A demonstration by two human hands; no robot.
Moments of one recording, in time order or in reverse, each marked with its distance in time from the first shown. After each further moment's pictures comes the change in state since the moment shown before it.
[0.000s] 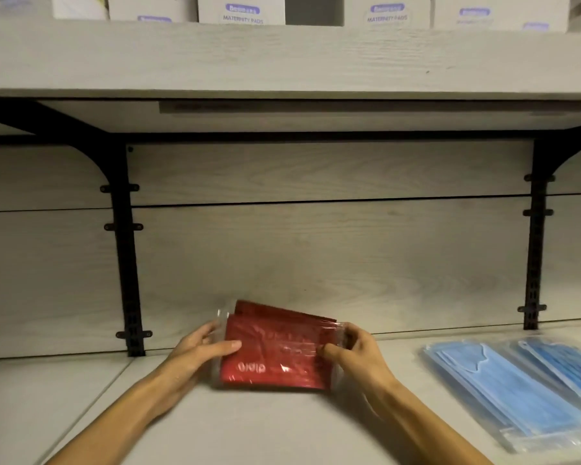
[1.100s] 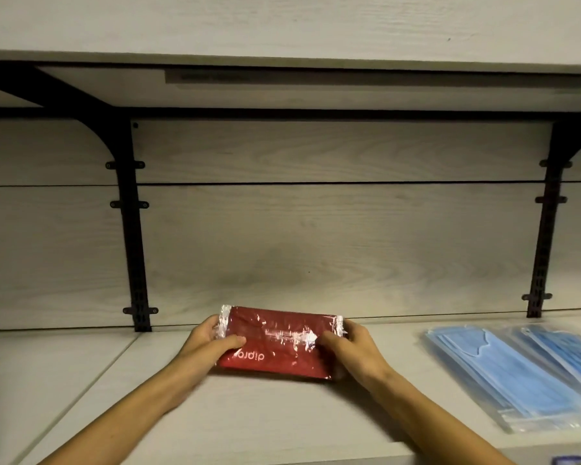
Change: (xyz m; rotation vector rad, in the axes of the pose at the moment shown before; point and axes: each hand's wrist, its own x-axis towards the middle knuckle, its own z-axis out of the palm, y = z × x) left_hand -0.013 -0.018 0.024 0.096 0.160 0.027; right_hand -0.006 0.009 0.006 -0.171 -0.059 0.071
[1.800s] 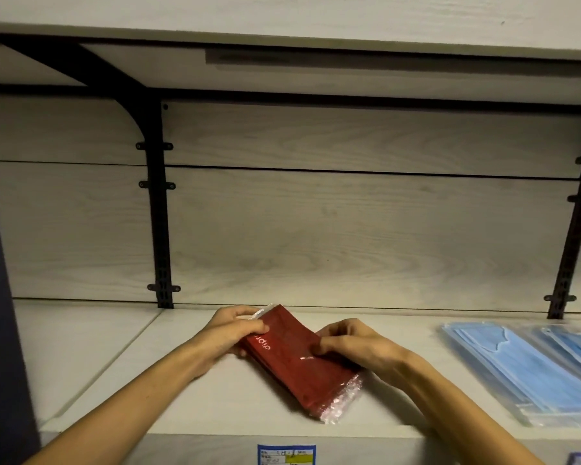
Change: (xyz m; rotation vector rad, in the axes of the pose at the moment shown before) left_hand -0.003 0.006 -0.005 0.153 -0.025 -0.159; right_hand -0.018 -0.030 0.008 -0.132 -0.456 0.151
